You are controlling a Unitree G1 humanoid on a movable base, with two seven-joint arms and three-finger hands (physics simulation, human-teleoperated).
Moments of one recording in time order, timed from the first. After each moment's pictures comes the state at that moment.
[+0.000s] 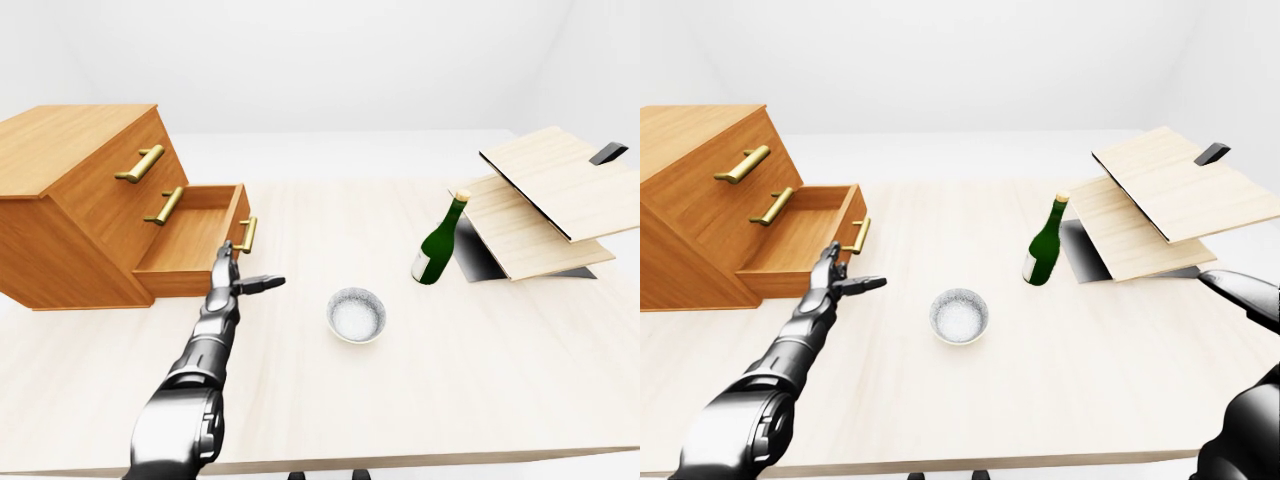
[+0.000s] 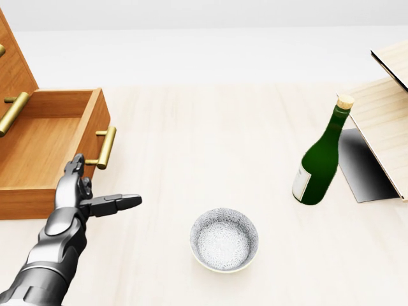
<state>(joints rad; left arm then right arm) -0.72 0.19 0.15 1.14 -0.16 -0.09 0.06 -0.05 -0.30 -0.75 -0.90 0.62 0.09 -0.28</state>
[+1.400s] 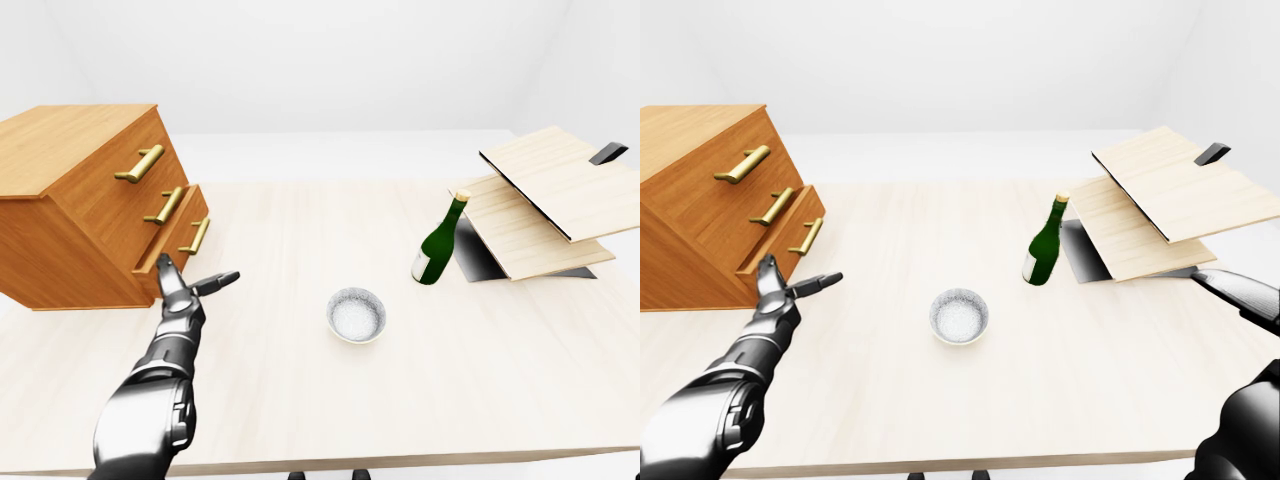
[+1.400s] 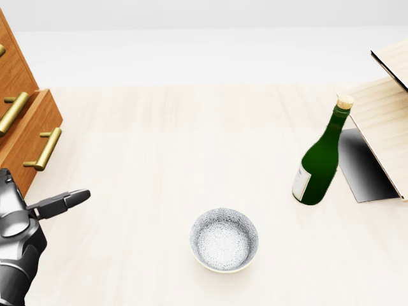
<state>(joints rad) -0.75 0.35 0.20 1.27 -0.19 -0.09 0.32 -0.05 -0.29 -0.74 -0.89 0.61 0.09 -0.26</state>
